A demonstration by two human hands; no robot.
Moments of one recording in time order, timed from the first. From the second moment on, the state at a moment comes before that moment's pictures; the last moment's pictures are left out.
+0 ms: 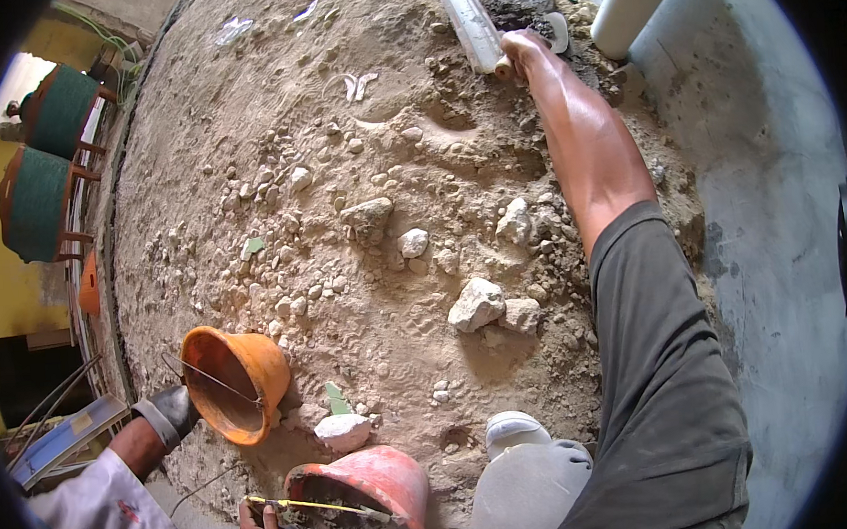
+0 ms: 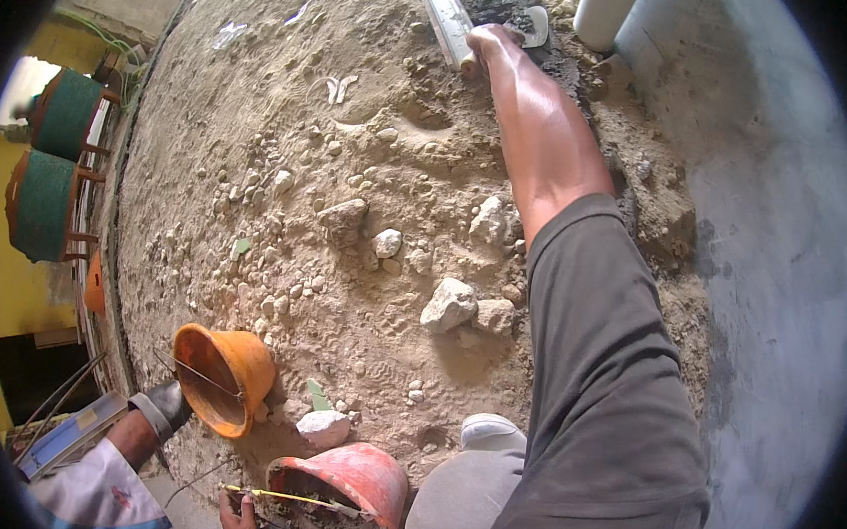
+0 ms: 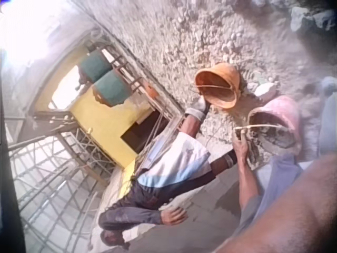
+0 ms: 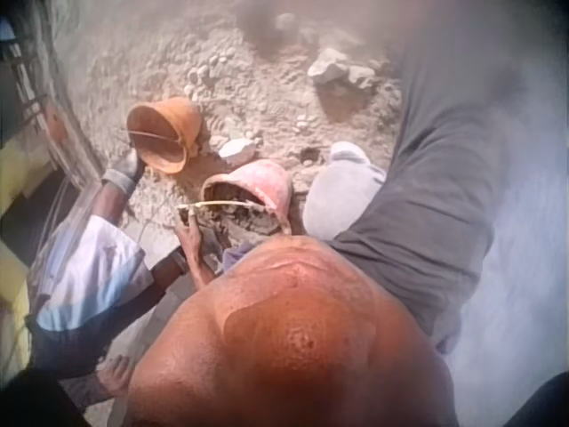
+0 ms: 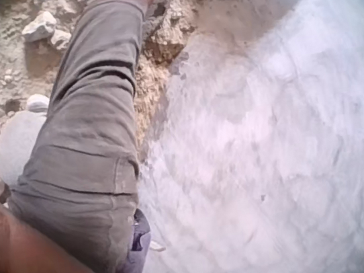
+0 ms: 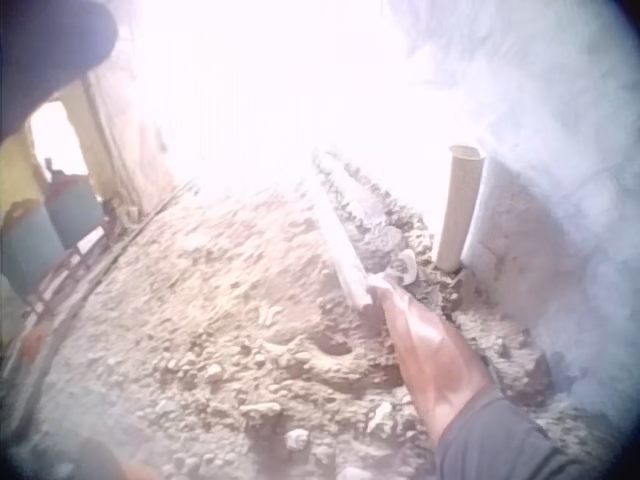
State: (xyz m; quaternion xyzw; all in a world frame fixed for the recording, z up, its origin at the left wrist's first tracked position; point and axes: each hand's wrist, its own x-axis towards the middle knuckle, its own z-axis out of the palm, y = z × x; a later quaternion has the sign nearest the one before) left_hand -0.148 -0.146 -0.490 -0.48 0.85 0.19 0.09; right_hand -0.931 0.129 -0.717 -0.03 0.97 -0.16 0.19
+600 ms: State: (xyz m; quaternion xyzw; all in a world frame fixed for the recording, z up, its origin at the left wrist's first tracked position) left_hand -0.136 -0.200 -0.504 -0.26 0.94 0.20 0.11; right_hand -0.611 0.239 -0.717 0.10 0.81 -0.56 0.13
